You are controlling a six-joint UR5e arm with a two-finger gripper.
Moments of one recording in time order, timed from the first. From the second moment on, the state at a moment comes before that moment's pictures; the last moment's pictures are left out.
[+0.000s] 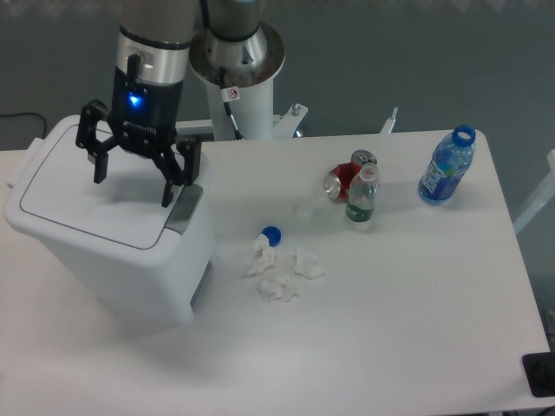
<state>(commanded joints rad) 2.28 -1.56 -1.63 -1.05 1.21 0.43</state>
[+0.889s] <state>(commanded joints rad) 2.52 -1.65 -1.60 -1.05 1.42 0.89</state>
